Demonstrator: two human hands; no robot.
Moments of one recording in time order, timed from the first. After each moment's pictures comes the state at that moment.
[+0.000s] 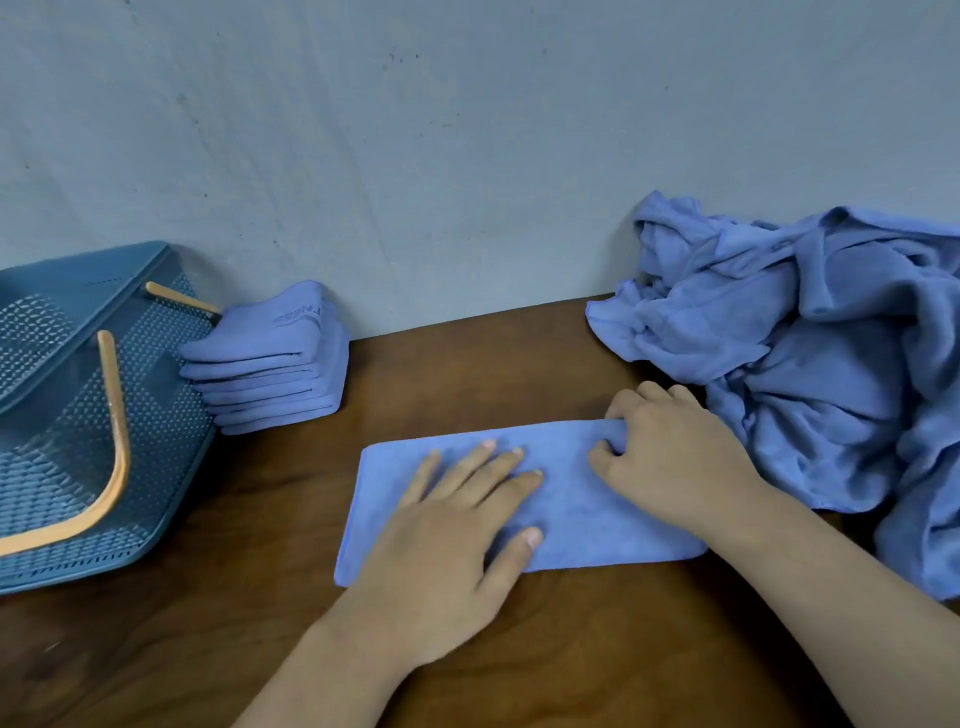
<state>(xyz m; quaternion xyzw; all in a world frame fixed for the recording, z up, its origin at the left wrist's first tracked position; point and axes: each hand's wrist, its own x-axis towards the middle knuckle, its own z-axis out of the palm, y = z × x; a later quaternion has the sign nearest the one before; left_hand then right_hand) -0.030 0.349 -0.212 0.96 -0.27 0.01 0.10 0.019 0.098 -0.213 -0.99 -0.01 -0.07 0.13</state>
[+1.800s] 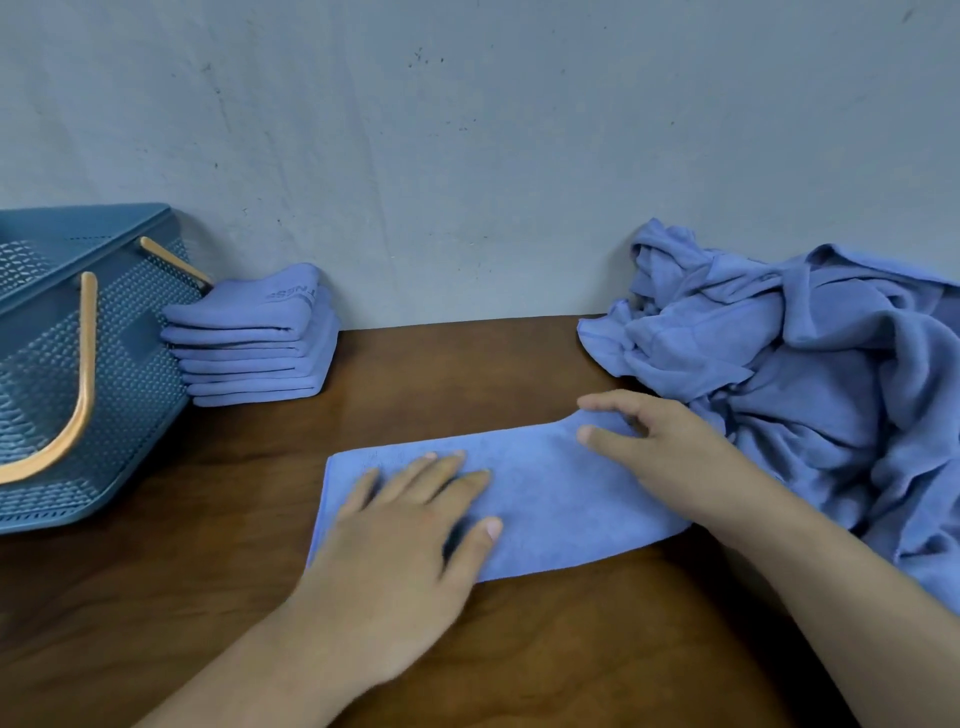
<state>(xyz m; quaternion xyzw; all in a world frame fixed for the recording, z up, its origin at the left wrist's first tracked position) -0.054 0.346 -0.210 0.98 -0.15 -0.01 0.10 0.017 0.075 -0.205 -0.89 -0.04 0.00 0.46</state>
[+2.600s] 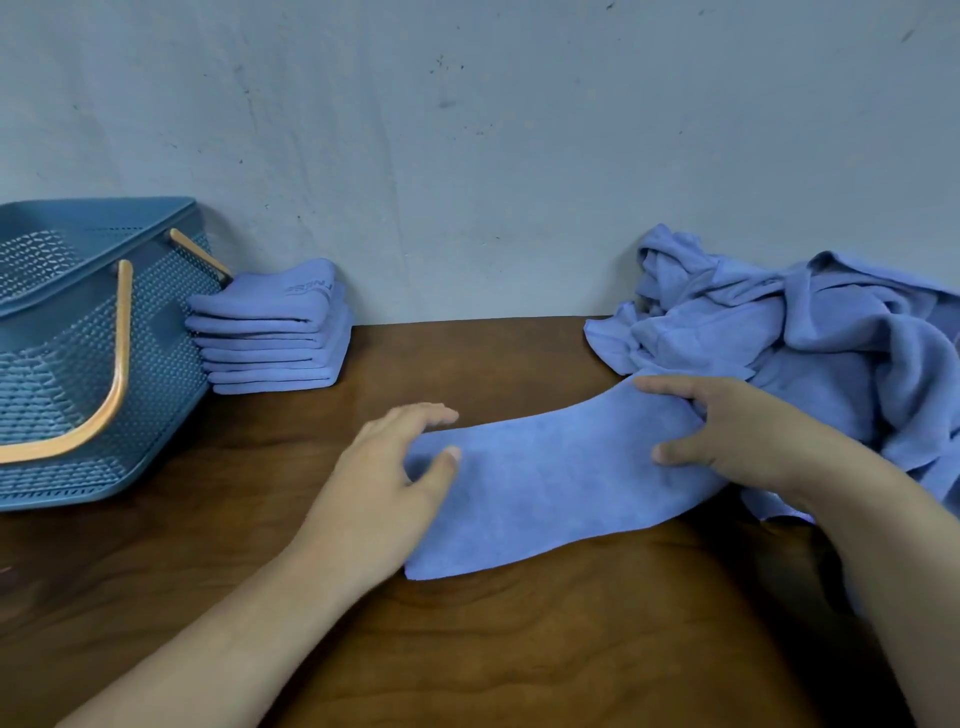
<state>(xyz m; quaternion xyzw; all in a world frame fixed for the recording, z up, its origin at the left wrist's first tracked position) -0.031 0.370 -0.209 0.91 -0.09 0.11 0.39 0.007 0.038 -0.166 -0.93 0.00 0.06 0.36</state>
